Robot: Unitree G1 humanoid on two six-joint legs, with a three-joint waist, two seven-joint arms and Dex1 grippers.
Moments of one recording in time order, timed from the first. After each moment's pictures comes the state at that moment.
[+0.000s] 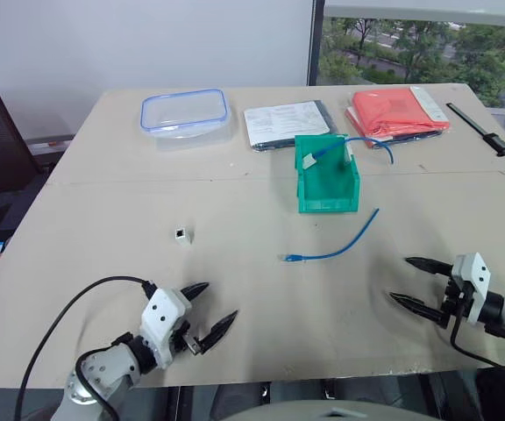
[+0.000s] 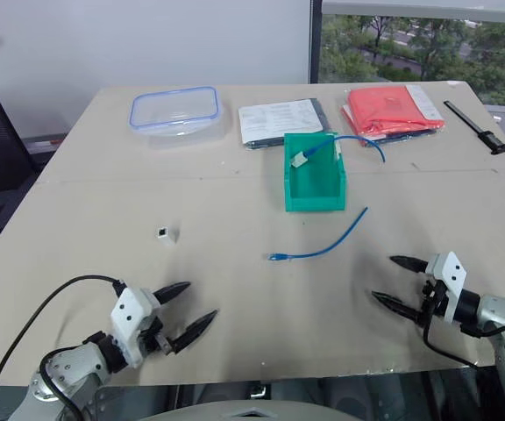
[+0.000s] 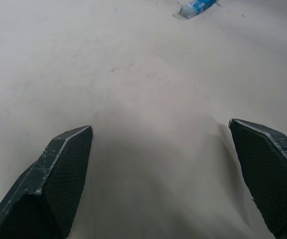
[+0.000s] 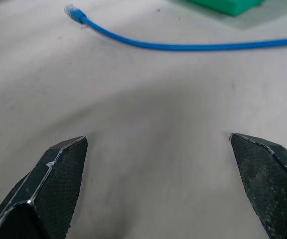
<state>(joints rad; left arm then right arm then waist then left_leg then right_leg) 0.50 0.56 0.08 -0.44 -0.32 0.12 -0.73 0.14 -0.69 -0.18 0.04 0.43 -0.01 1.14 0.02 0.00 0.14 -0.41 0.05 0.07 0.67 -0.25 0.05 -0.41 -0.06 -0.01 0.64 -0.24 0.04</state>
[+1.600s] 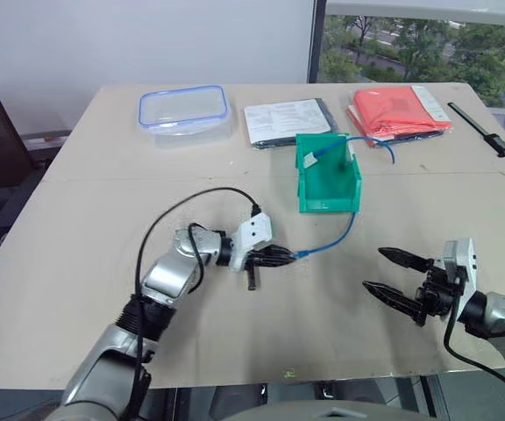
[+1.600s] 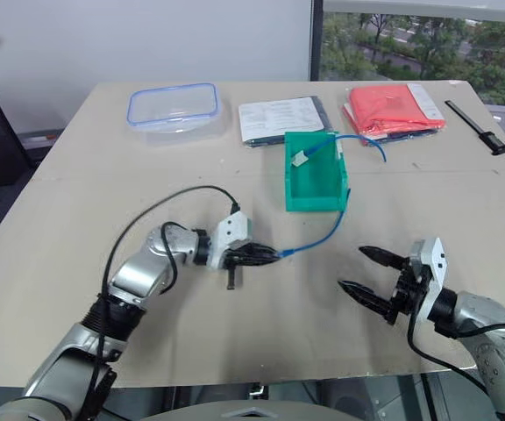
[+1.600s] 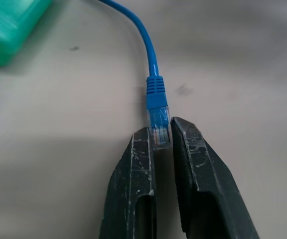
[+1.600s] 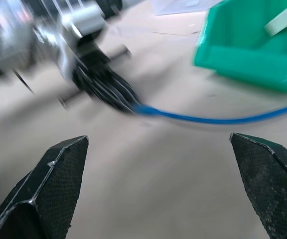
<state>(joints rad) -0.43 0.44 -0.30 0.03 -0.31 0.44 -1.13 0.24 -0.65 -0.16 -0.48 0.86 0.54 0.87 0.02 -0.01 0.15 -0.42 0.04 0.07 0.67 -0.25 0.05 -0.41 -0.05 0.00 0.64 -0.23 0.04</state>
